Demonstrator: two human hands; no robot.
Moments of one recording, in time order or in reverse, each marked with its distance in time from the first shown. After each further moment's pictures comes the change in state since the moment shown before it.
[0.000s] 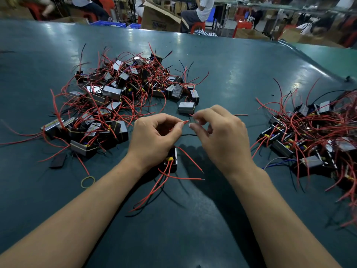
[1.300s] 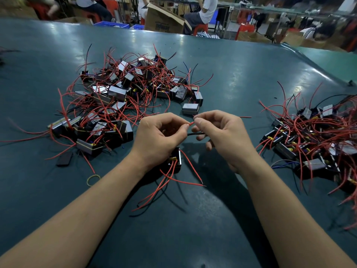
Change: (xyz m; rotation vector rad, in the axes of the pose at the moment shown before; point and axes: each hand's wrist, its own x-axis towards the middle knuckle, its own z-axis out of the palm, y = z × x) left_hand 0.002 -0.001 -0.005 -0.058 -0.073 0.073; right_hand 0.009 -0.002 -0.002 0.840 -0.252 0.595
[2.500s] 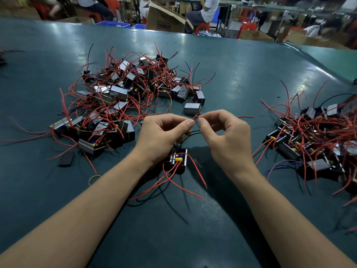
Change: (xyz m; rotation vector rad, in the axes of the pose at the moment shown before) left_hand 0.004 -0.003 0.004 -0.298 -0.022 -0.213; right_hand -0.008 0.008 0.011 -0.288 0.260 -0.351
